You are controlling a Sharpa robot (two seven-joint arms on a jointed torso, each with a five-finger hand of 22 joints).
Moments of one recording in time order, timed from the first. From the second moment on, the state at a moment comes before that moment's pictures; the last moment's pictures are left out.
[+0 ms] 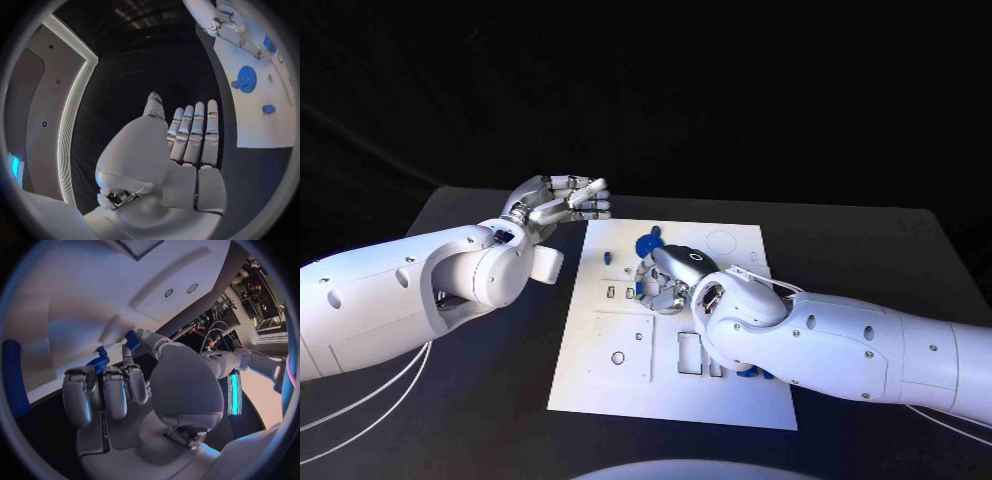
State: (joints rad) left arm 1.20 -0.94 -0.01 1.60 -0.07 -0.37 0.34; left_hand 1.56 0.05 -0.24 0.28 0.15 0.82 0.21 0.22 0.24 0.98 0.17 0.07 0.07 0.91 0.15 0.20 0.31 0.17 0.84 0.26 0.32 0.11; right arm 1.13 -0.52 -0.13 1.54 -1.52 -0.45 -0.42; right_hand 1.21 -0.24 0.51 0.10 0.14 0.96 0.13 0.15 0.51 1.46 0.04 1.43 1.31 1.46 -0.03 1.57 1.31 0.01 1.47 0.08 1.54 1.31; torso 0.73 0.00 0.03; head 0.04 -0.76
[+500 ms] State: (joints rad) left arm 1.20 -0.94 -0.01 1.59 -0.07 -0.37 0.33; left_hand 1.56 0.05 -0.24 0.28 0.15 0.82 0.21 0.22 0.24 0.97 0.18 0.07 0.07 0.91 0.15 0.20 0.31 0.17 0.84 0.25 0.32 0.11; right arm 1.13 -0.54 -0.13 1.56 -1.53 -0.47 -0.41; right_hand 1.28 -0.24 0.27 0.23 0.05 0.88 0.15 0.12 0.45 1.43 0.06 1.41 1.31 1.47 -0.01 1.57 1.31 0.01 1.47 0.10 1.53 1.31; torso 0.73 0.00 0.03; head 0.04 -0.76
